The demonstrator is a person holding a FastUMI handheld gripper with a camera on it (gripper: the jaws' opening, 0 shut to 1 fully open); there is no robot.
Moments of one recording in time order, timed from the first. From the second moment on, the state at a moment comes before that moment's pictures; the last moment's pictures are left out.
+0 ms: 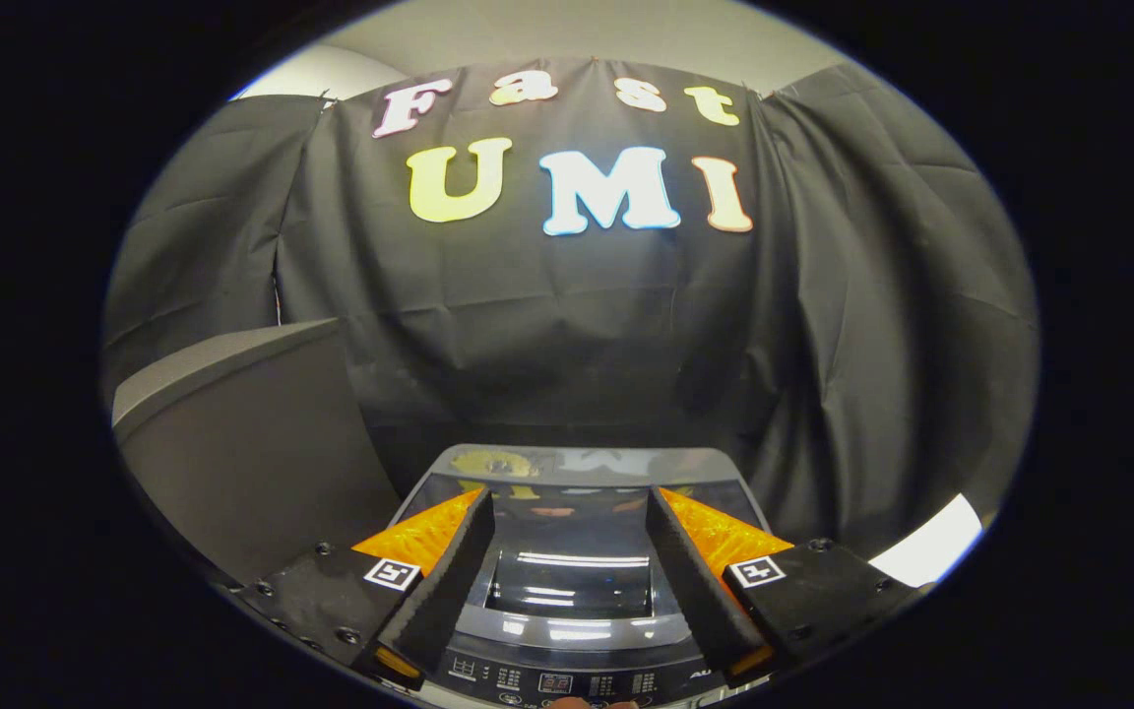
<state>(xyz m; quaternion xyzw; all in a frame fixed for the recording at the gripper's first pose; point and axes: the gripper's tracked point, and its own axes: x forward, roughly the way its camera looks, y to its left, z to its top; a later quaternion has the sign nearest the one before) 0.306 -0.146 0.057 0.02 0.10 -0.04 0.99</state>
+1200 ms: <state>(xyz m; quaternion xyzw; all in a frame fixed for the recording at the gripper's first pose) 0.133 -0.096 0.165 0.00 -0.02 -0.01 1.00</state>
